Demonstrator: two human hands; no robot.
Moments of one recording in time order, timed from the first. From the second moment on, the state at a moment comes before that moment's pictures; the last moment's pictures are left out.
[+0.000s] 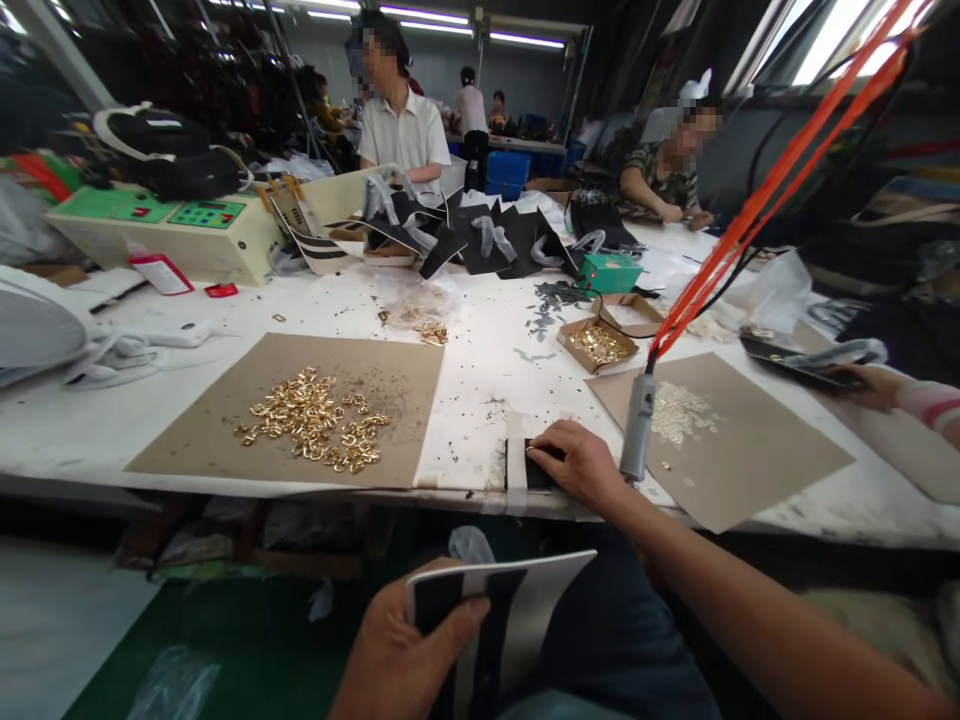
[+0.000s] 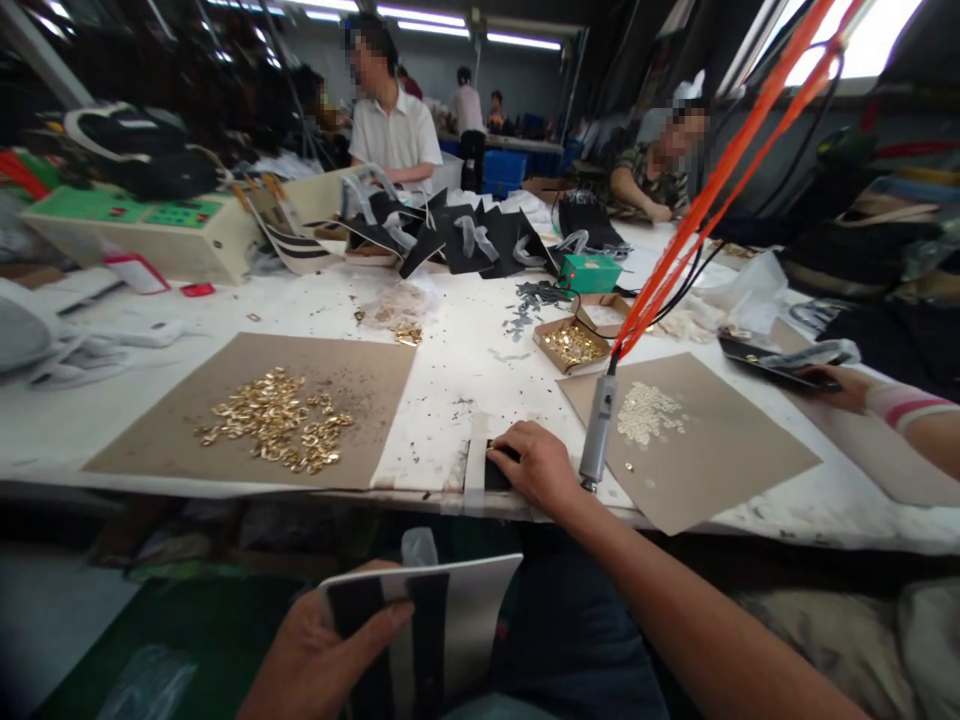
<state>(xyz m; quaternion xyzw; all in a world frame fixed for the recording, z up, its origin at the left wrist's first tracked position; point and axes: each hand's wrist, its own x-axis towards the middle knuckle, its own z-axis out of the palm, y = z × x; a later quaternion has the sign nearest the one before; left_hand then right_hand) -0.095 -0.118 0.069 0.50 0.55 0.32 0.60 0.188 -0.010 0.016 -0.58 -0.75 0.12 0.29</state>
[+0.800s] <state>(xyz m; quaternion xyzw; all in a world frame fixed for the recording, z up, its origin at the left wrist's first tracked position) -0.072 -0.120 0.071 0.53 0.53 0.27 0.60 0.199 0.014 0.038 -0.57 -0.75 0.27 0.18</state>
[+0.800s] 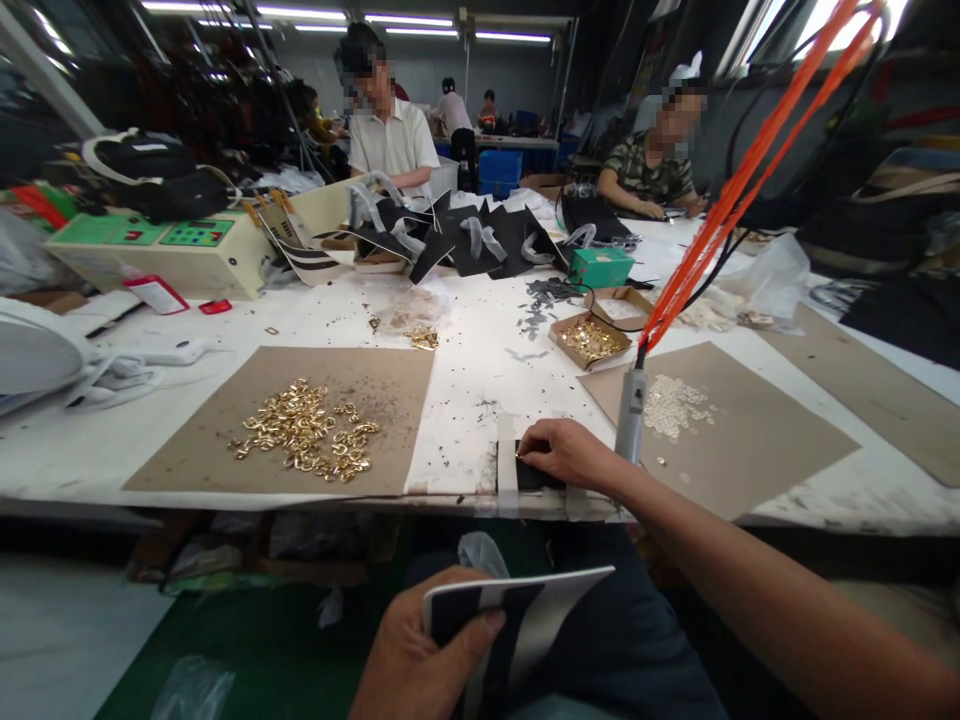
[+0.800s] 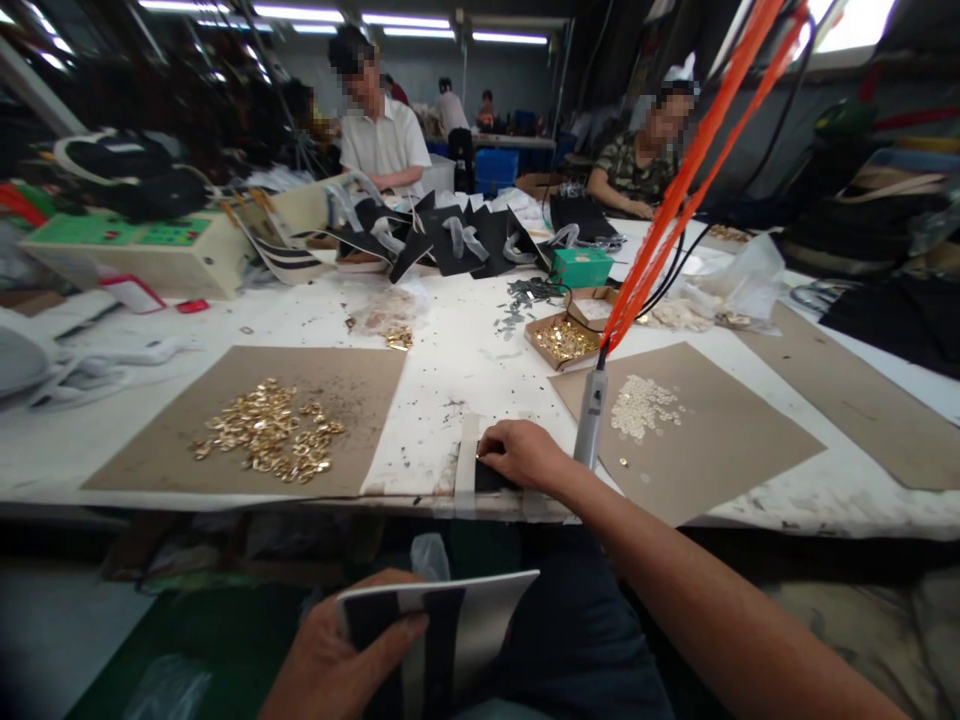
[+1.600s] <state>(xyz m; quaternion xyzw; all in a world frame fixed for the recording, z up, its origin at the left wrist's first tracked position) -0.076 -0.109 0.071 0.53 0.52 0.26 0.62 0.186 -0.005 0.043 -0.59 -0.78 0.14 0.12</state>
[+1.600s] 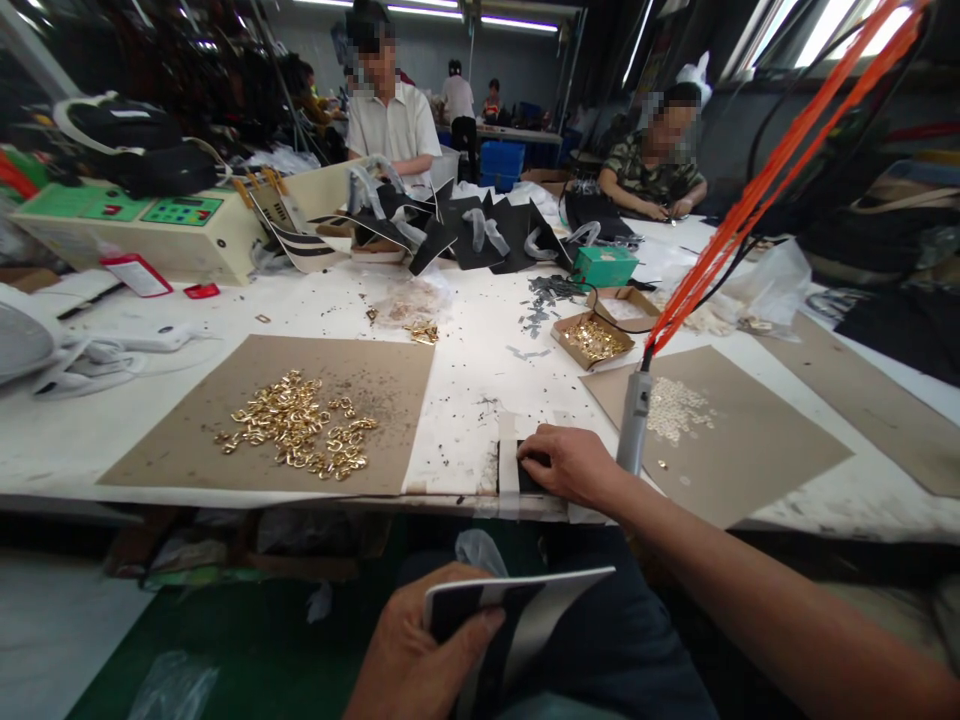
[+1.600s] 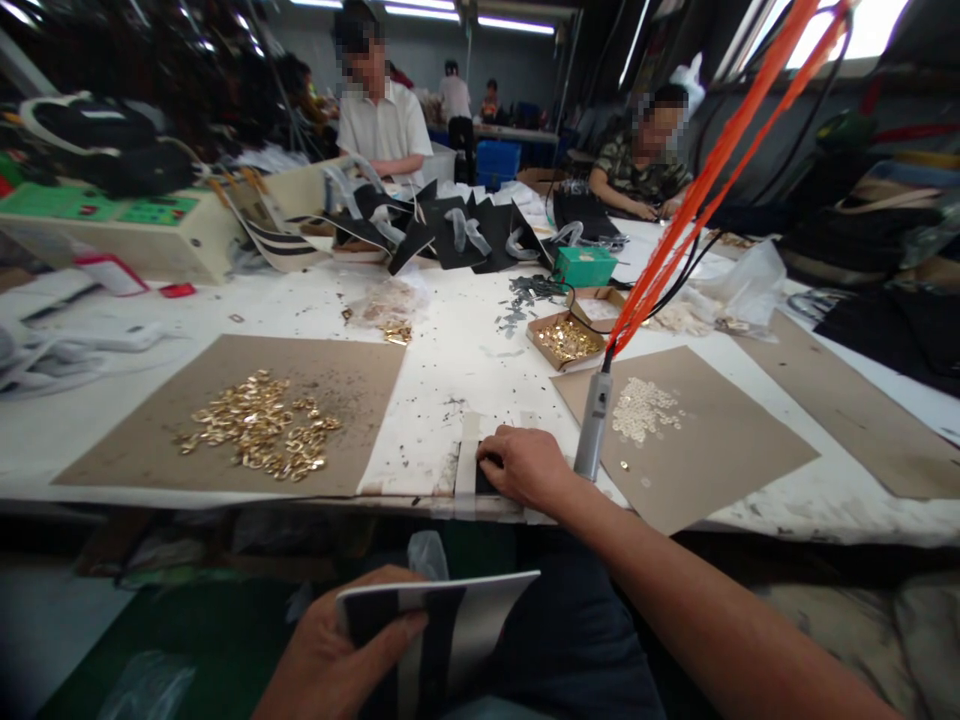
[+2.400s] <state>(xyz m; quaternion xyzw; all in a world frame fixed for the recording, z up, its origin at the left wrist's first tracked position) -0.064 -0.079 0.083 0.47 0.51 0.33 0.64 0.207 -0.017 0.058 -0.58 -0.65 0.39 0.29</state>
